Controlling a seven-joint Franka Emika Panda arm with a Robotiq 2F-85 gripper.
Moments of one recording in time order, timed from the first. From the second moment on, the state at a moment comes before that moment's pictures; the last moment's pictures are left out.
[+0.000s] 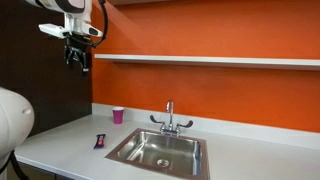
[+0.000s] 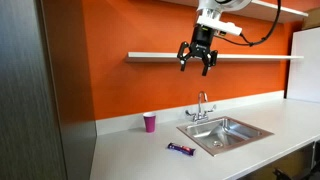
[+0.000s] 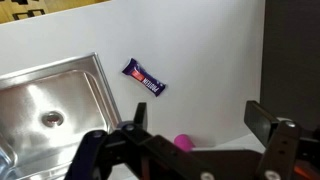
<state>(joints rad) 0.12 -0.64 0.14 -2.43 0.27 1.97 0.30</state>
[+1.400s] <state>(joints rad) 0.11 -0.44 0.13 -2.44 0.22 2.07 0.20</state>
